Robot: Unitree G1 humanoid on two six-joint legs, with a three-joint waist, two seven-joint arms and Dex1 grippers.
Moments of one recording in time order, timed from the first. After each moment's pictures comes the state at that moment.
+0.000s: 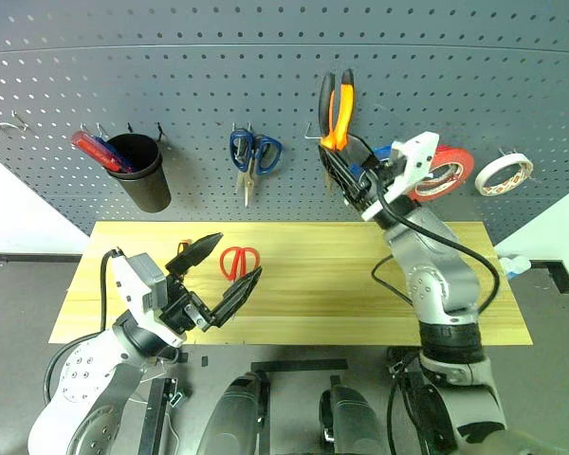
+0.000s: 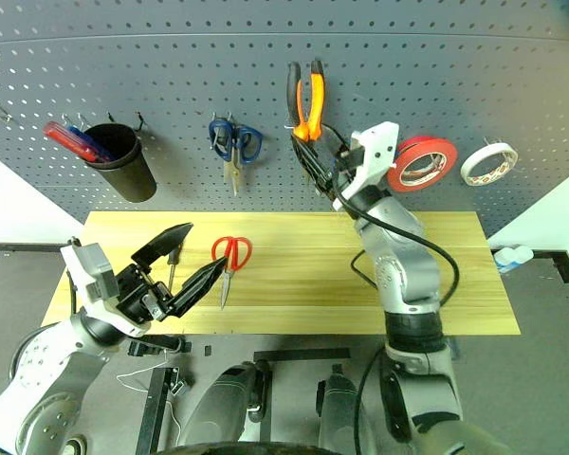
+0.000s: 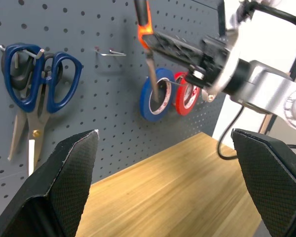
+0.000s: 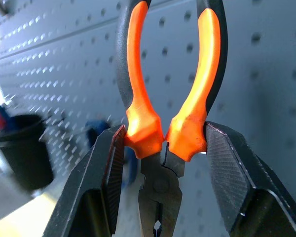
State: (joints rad) left arm 0.23 0.43 0.12 -0.75 -0.67 0.26 -0.56; right arm -0.59 -0.15 -0.06 -0.10 0.36 0.23 0.40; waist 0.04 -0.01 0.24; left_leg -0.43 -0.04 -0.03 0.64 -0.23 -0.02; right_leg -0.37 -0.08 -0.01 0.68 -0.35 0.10
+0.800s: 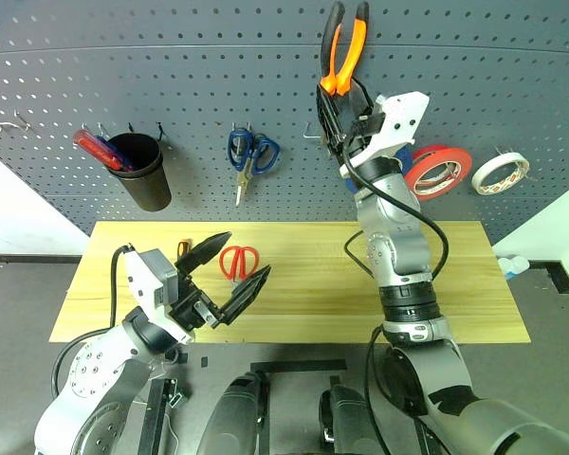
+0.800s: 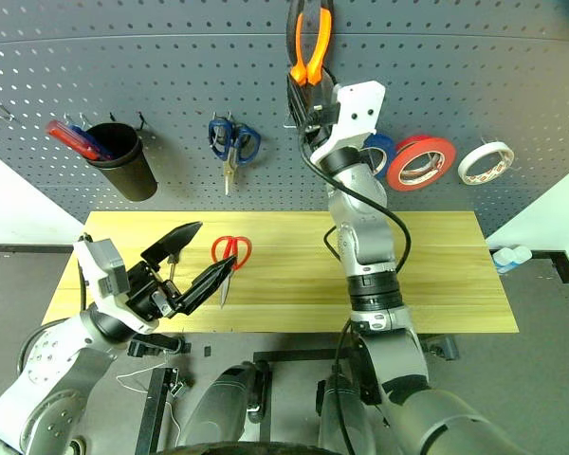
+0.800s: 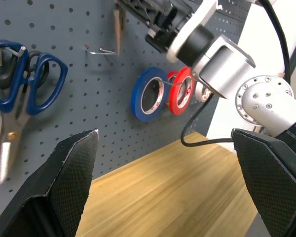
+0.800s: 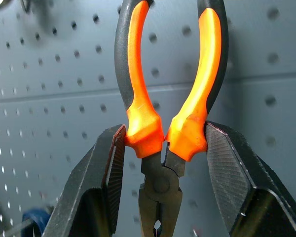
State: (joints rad) left arm 0.20 0.43 0.09 -0.76 -0.67 0.30 -0.52; right arm -0.79 -0.01 -0.05 0.16 0.19 -0.07 0.21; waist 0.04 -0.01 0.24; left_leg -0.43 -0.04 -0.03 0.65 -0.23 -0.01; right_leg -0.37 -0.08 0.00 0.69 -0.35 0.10
